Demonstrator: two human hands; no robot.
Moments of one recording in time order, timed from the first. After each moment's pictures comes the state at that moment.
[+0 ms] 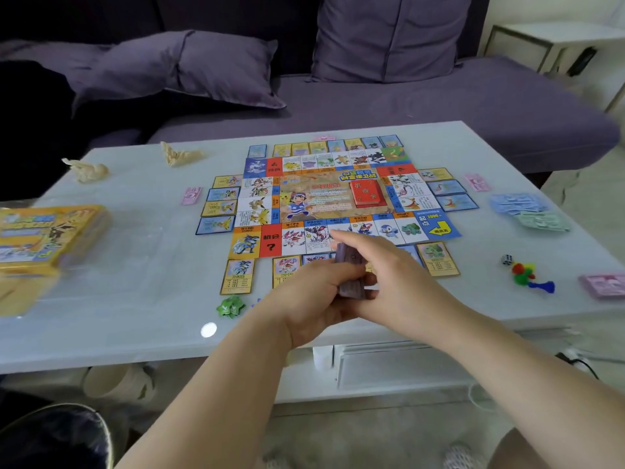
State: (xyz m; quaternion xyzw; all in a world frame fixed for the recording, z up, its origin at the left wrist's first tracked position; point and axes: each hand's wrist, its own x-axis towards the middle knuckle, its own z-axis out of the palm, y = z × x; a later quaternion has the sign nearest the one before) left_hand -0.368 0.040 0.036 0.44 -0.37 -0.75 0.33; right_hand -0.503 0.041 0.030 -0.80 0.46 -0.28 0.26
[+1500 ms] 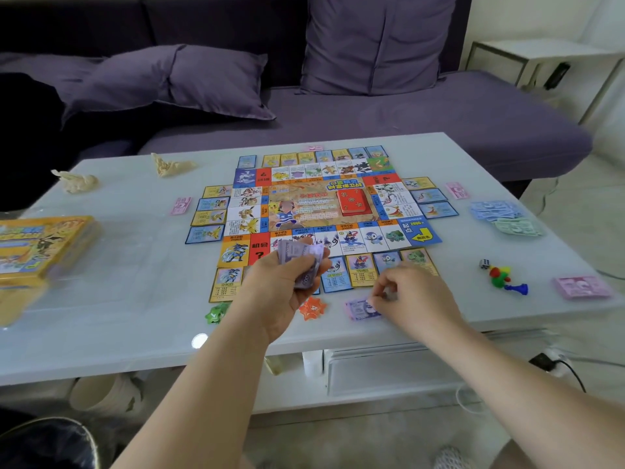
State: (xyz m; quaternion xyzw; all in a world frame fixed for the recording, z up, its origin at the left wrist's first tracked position) left_hand -0.355 0.038 0.043 0.47 -0.28 -0.67 0.49; right_hand -0.537 0.039 0.004 -0.71 0.67 -0.15 0.14
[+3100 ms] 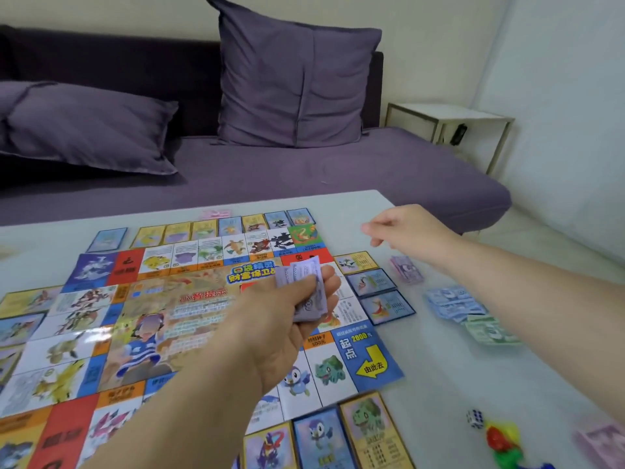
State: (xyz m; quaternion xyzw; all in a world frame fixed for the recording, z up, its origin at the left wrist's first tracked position) left_hand -0.471 -0.140 0.027 0.40 -0.26 -0.76 0.45; right_hand -0.680 -0.207 0.043 -0.62 0.68 -0.30 0.24
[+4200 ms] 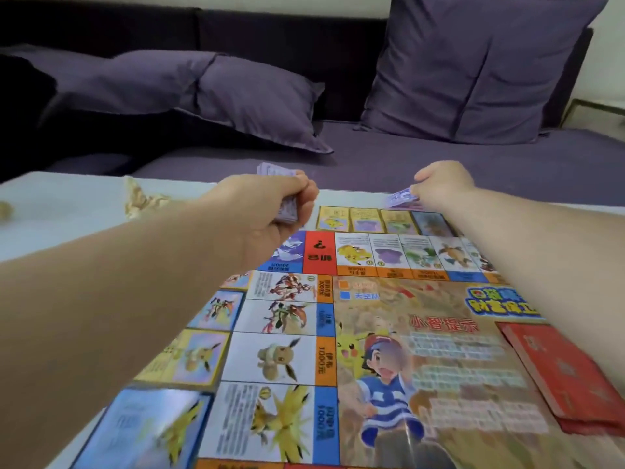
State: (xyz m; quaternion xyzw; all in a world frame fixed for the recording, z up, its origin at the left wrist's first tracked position) left_hand -0.239 -0.280 0.020 0.49 -0.27 -0.58 0.59; right_hand -0.448 -0.432 -0.011 -0.64 0.72 -0.26 0.12
